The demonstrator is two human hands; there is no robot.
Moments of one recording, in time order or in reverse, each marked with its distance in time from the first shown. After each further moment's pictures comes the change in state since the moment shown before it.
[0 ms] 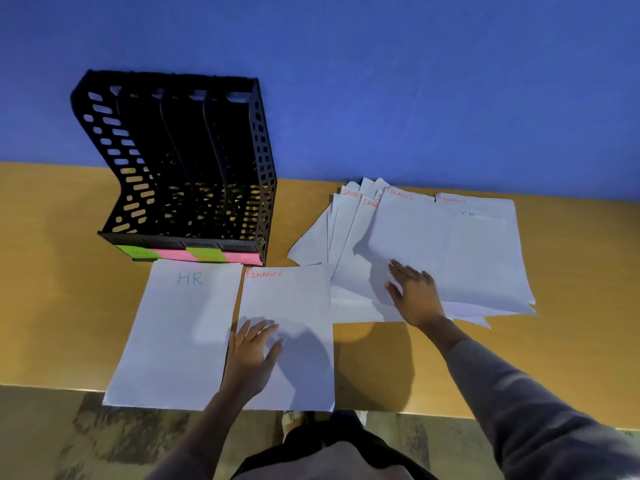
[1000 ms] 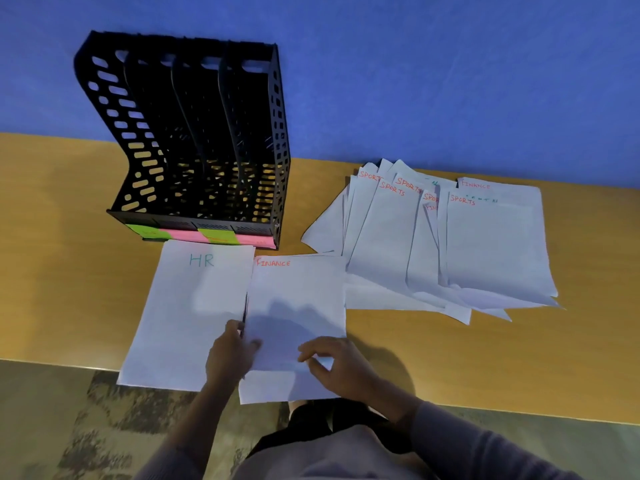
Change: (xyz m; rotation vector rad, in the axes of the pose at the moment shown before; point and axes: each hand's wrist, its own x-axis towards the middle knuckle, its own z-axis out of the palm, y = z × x) left_hand -0.007 -0.019 -0.034 -0.143 -0.044 -0.544; right_hand -0.097 -0.162 0.054 0.776 -0.324 -0.222
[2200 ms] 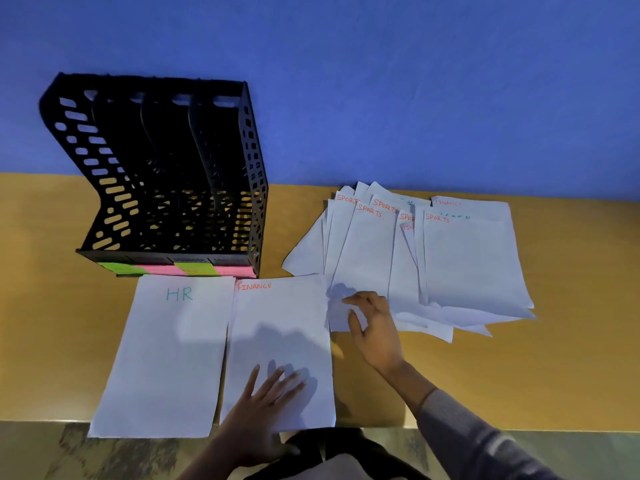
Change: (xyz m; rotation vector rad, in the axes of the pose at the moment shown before) left_hand -0.023 -0.007 0.046 0.749 -0.233 1.062; right_hand 0.031 0.028 -0.093 -0.282 0.539 0.039
